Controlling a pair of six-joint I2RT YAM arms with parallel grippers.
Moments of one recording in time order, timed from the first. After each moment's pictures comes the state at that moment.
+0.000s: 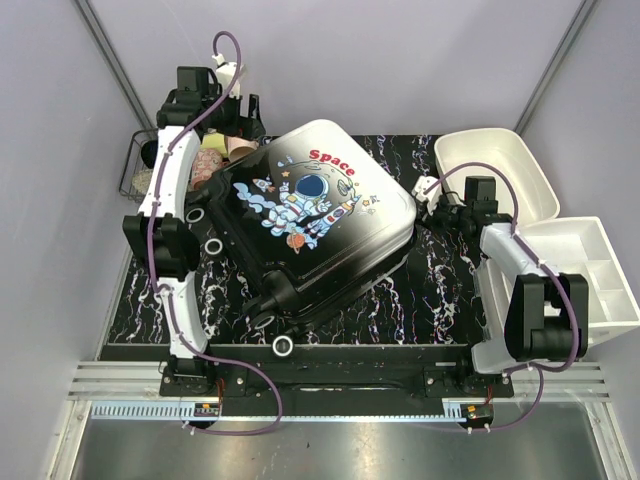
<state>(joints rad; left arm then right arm) -0.05 2.08 2.30 -0.85 0.43 0.17 0.02 1.48 0.93 -0.20 -0.75 -0.82</state>
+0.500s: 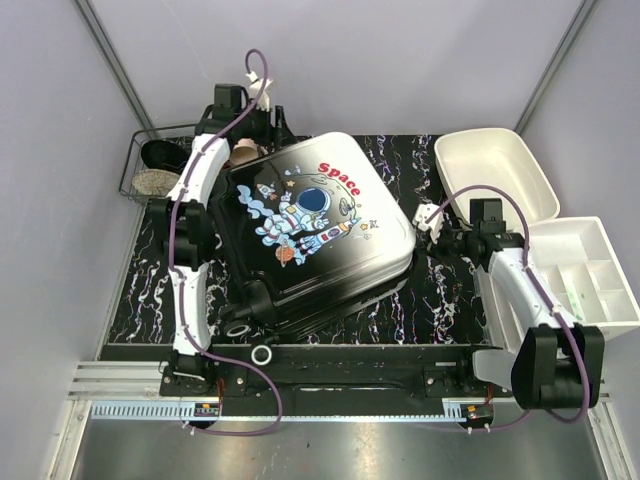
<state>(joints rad) -0.12 2.28 2.23 -0.55 0.65 -0.01 0.03 1.25 0.84 -0.50 -0.77 -0.98</state>
